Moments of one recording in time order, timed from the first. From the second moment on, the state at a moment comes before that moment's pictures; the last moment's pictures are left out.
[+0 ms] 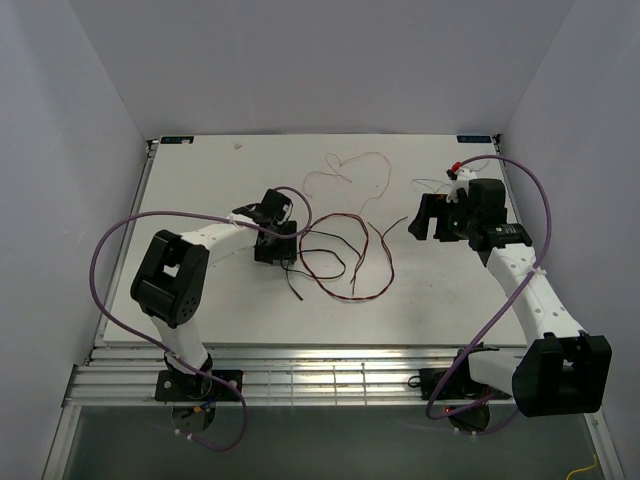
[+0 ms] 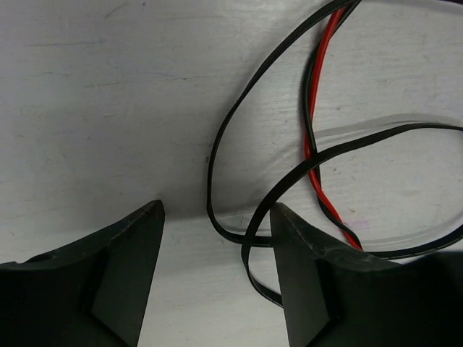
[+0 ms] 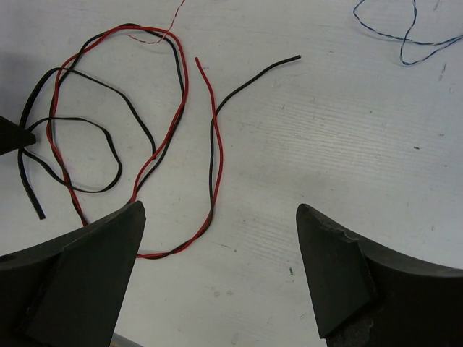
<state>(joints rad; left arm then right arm) -0.49 1.78 1.12 -0.50 -0.03 -0.43 0.11 1.17 0.93 -0.45 -0.31 0.12</state>
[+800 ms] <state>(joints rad) -0.49 1.66 1.12 -0.51 -0.17 -0.50 0.22 1.22 0.93 -0.47 -0.17 0.10</state>
